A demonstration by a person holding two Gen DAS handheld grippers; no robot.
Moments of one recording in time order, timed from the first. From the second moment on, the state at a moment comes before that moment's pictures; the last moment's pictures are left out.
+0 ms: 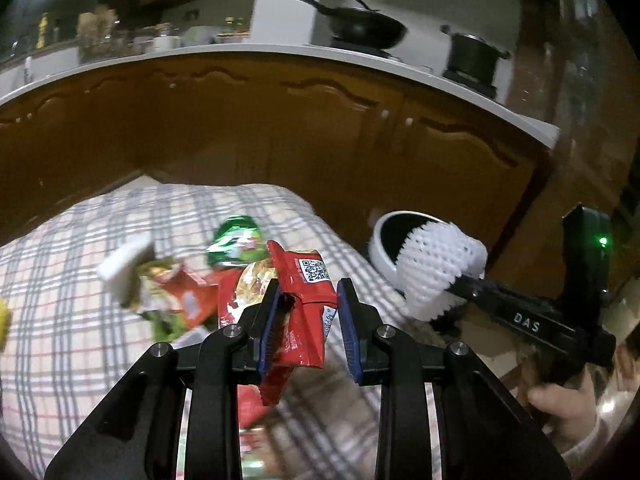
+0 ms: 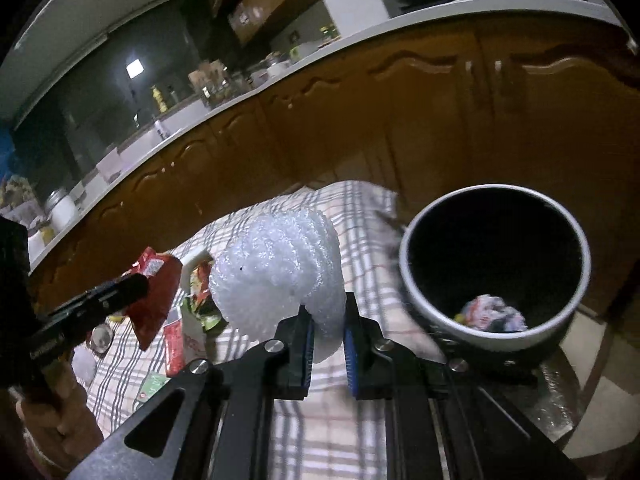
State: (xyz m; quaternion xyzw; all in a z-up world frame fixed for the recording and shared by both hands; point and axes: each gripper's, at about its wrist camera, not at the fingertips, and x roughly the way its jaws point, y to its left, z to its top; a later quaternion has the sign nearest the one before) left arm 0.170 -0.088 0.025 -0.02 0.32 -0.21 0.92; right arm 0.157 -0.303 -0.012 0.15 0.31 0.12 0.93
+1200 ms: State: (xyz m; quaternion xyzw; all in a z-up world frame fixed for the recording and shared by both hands) left arm 0.238 -0.267 0.012 0.01 0.34 -0.30 0.89; right arm 0.184 -0.427 -0.026 0.16 0.33 0.00 0.93
